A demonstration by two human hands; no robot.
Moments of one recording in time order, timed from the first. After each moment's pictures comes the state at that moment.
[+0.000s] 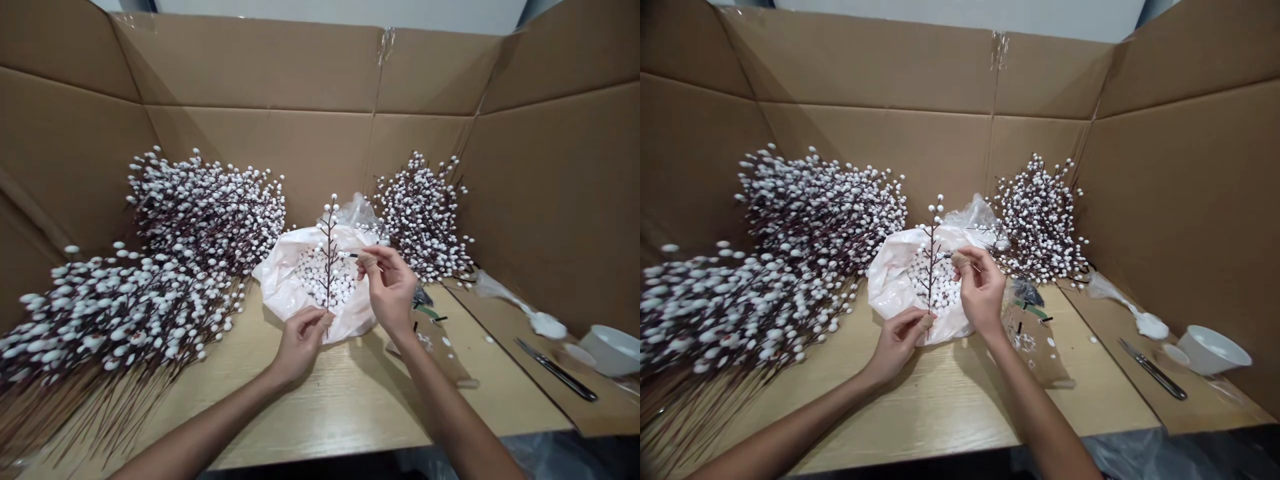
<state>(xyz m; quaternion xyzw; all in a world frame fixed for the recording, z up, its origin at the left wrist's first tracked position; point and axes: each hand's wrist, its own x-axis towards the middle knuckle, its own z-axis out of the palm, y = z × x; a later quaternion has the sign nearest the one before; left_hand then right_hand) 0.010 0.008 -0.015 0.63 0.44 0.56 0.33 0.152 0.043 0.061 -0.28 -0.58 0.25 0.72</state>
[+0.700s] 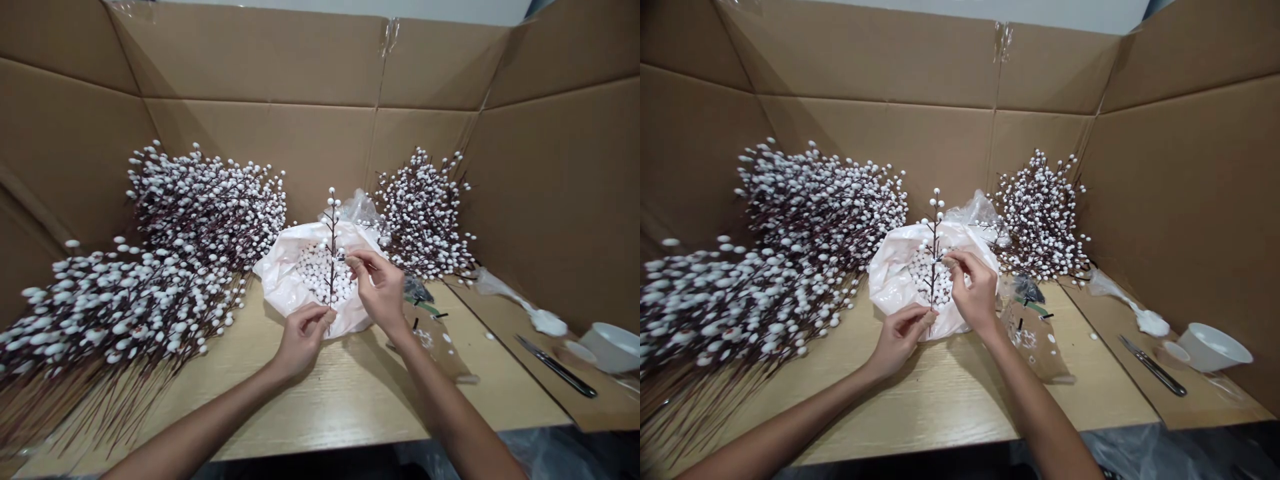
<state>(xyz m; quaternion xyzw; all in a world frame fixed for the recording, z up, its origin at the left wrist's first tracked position) 0.012 0.005 -0.010 0.63 0.43 0.56 0.32 0.151 0.053 0.044 -0.32 -0.67 0.18 0.65</state>
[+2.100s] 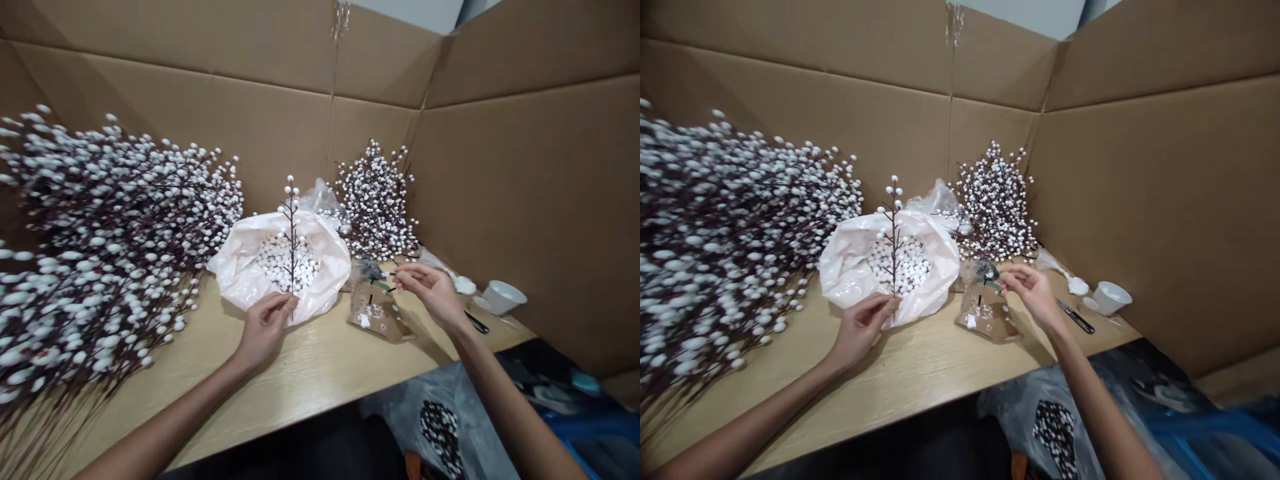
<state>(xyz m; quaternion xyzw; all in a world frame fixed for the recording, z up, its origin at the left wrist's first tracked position) 0.011 0.009 -0.009 0.63 0.41 0.58 0.30 0.306 0.011 0.032 -0.49 -0.56 0.35 0.57</state>
